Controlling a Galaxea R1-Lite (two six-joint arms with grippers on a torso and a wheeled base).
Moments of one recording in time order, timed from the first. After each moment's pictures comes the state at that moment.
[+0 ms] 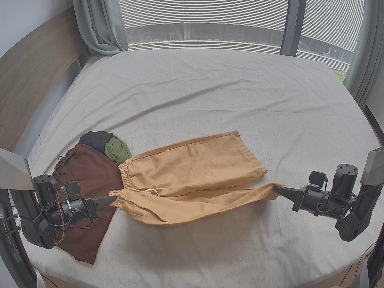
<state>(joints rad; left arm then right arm) 0.09 2.16 -0.26 -1.55 -0.83 -0.34 0.17 2.08 -0.28 -1.54 0.59 0.36</state>
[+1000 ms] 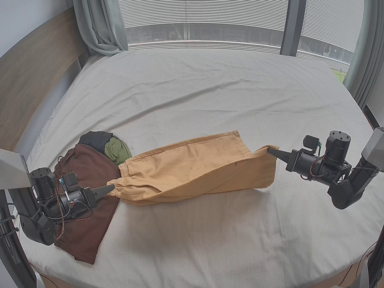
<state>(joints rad) 0.07 2.13 -0.30 -1.55 -0.76 -0.43 0.15 2.07 -0.71 -1.23 0.59 0.43</state>
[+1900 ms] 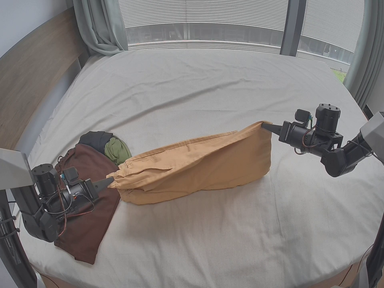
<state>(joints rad) 0.05 2.13 -0.35 -1.55 -0.66 -0.53 0.15 2.13 -1.10 -0.90 0.59 0.43</state>
